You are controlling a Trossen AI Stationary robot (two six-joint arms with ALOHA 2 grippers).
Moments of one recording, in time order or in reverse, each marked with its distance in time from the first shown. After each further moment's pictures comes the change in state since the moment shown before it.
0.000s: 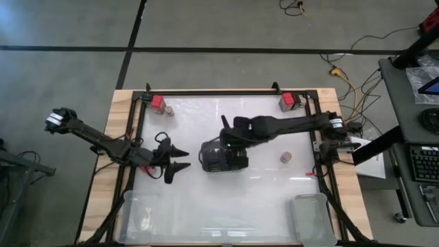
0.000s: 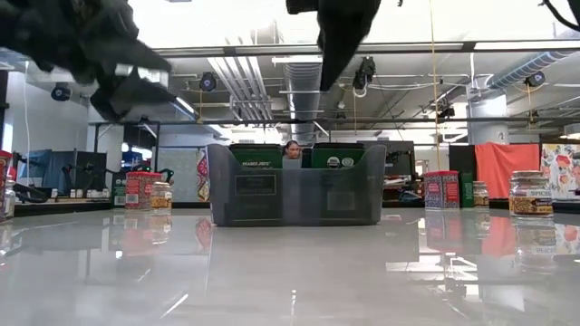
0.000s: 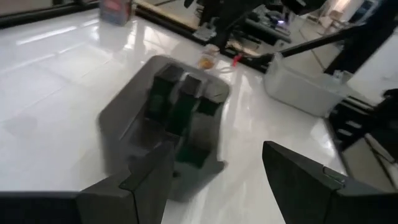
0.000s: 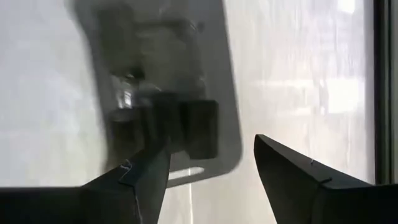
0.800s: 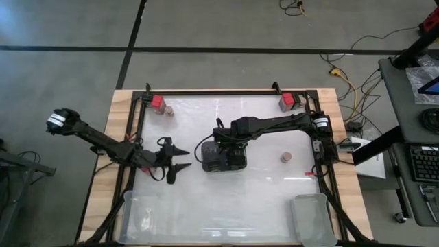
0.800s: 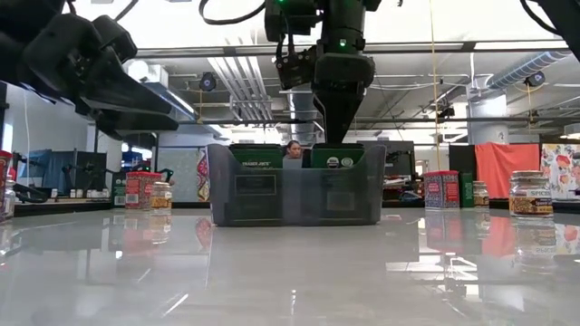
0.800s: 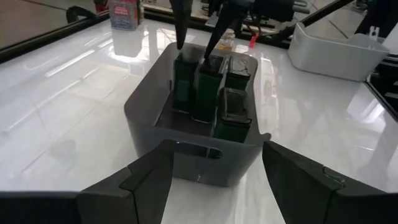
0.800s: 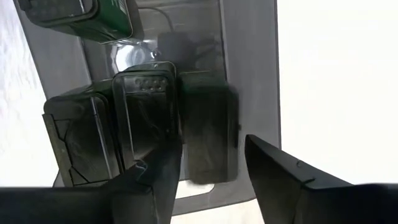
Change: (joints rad) left arm 0.028 0.094 -0.134 0.209 -0.023 0.202; right arm -0.107 0.151 -0.079 0.024 -0.140 -0.055
